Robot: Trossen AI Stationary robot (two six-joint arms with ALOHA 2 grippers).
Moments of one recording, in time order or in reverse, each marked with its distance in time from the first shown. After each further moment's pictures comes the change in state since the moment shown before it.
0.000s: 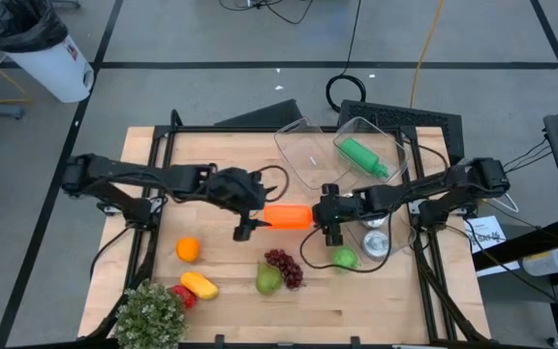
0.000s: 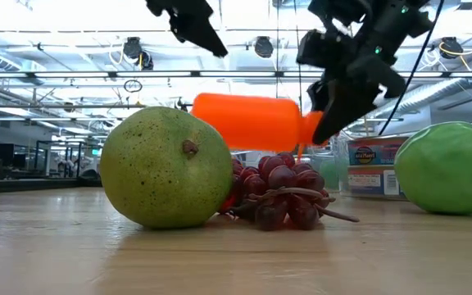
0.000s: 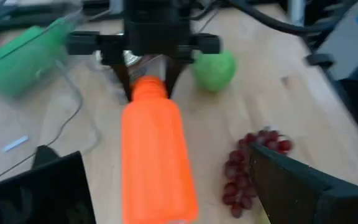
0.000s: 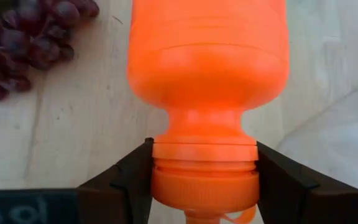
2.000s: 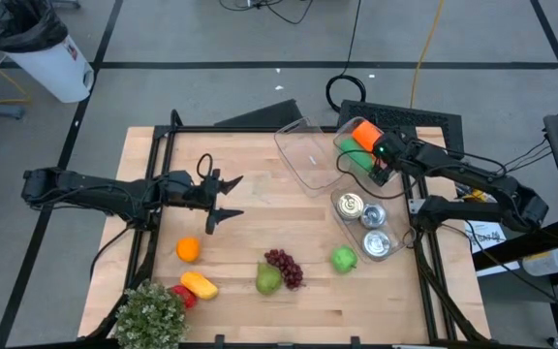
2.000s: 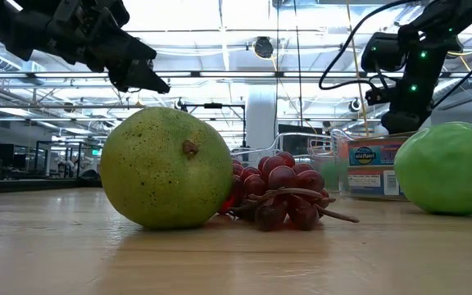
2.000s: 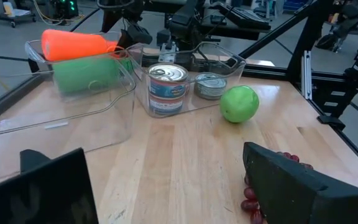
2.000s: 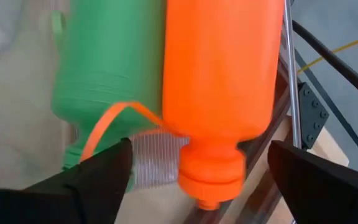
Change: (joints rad) left arm 0.107 -0.500 -0.800 0.720 -0.004 -0.154; right arm -0.794 -0.449 -0.210 -0.429 0.262 -0.002
